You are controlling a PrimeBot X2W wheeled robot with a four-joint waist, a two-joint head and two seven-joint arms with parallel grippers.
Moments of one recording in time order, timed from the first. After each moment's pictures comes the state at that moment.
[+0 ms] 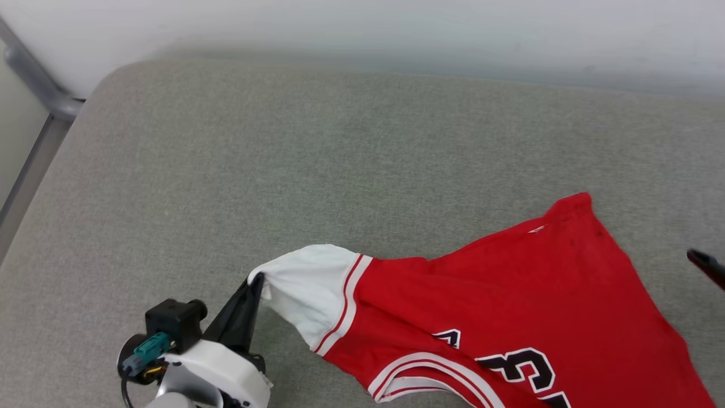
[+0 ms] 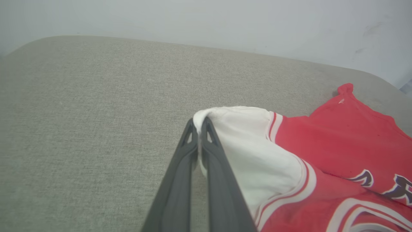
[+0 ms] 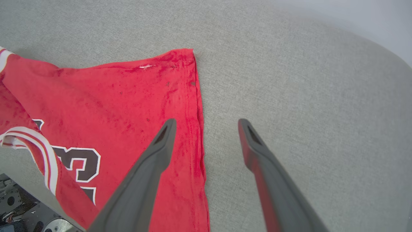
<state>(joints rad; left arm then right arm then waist) -0.18 0.53 -0.63 0.06 -0.78 0.20 -0.26 -0.12 -0.76 -0.04 -0.18 0.78 0.13 0.81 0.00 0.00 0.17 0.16</state>
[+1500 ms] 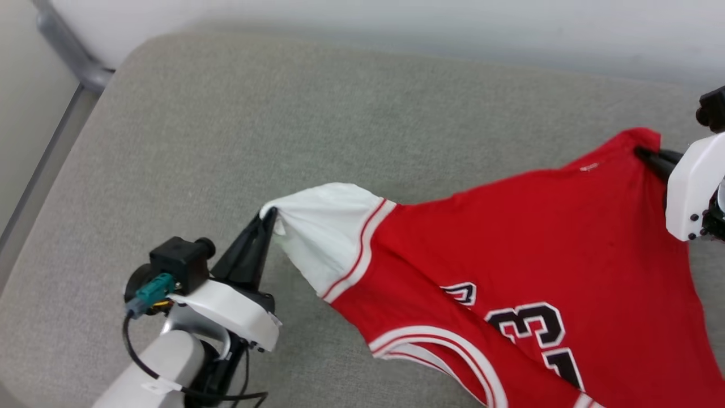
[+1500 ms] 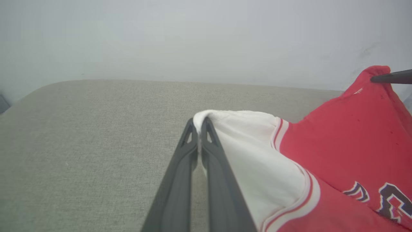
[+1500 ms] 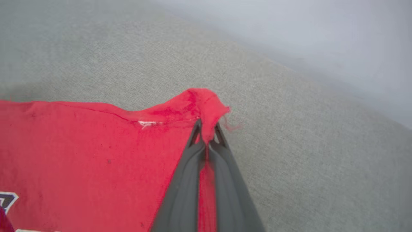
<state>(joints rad) -0.35 0.45 -0.58 0.14 -0.69 0.11 -0.25 -0.74 -0.66 0.52 0.45 0.74 0.13 0.44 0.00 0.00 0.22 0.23</state>
